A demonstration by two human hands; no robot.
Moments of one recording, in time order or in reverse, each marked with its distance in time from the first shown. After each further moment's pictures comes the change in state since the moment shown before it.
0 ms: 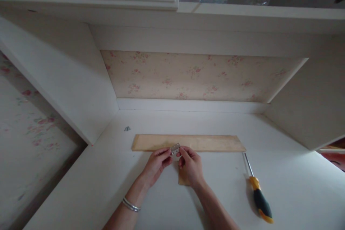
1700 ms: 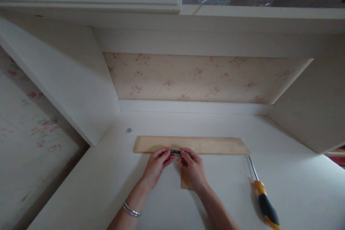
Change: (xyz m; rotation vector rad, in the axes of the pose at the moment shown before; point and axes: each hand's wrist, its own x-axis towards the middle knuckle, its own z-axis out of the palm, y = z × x) left_hand 0.003 0.000 -0.006 0.034 0.094 0.084; right_hand -0.001 -0.003 0.002 0.120 0.009 0.092
